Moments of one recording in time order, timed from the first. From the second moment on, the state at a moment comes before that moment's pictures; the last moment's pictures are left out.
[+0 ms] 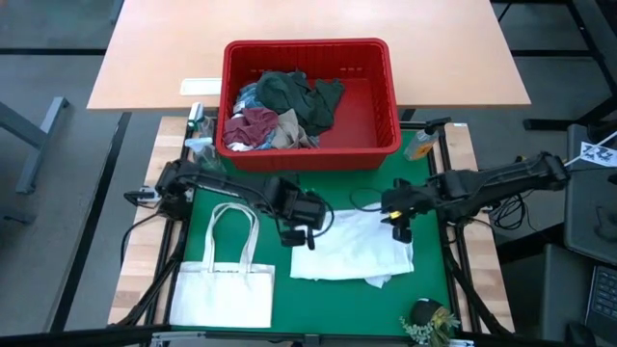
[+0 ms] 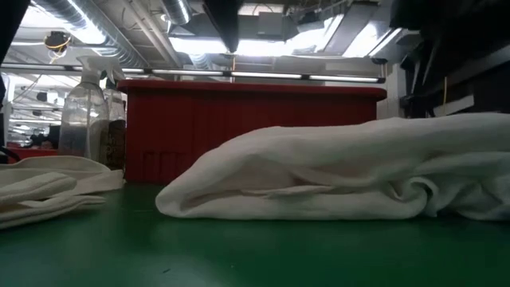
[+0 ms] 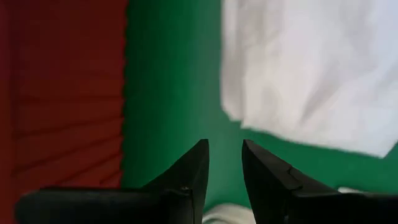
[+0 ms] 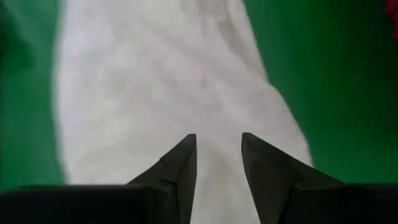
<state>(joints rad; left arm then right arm) -0.19 1.96 1.99 -1.41 -0.34 -0.30 0.23 1.05 0.86 -0.83 0.03 0.35</state>
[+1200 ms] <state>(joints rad) -0.17 1.96 1.35 -0.68 -0.29 -0.60 0.74 1.59 0.86 -0.75 0.14 0.74</state>
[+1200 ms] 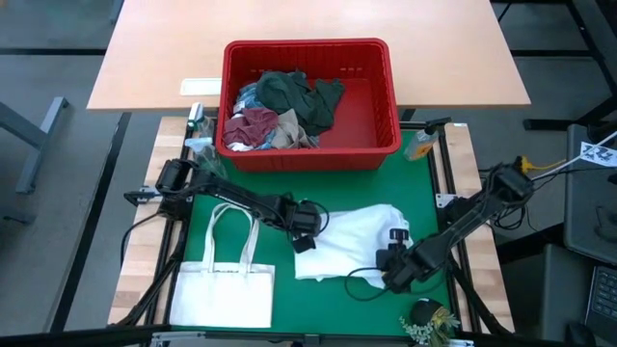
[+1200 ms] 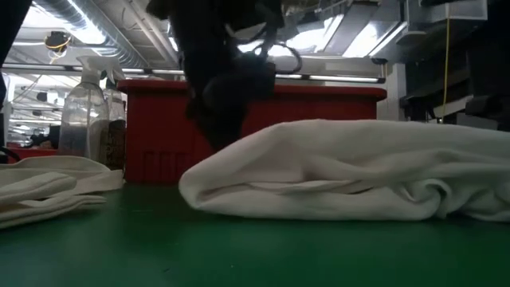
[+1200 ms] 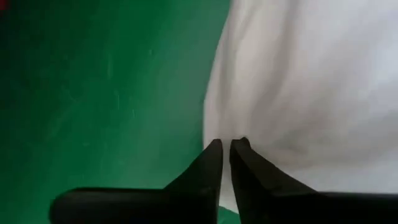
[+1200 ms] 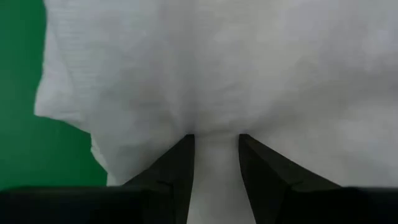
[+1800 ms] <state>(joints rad) -0.16 1.89 1.39 -0.74 -0.27 -0.60 0.74 1.48 0.86 -0.80 0.11 0.76</state>
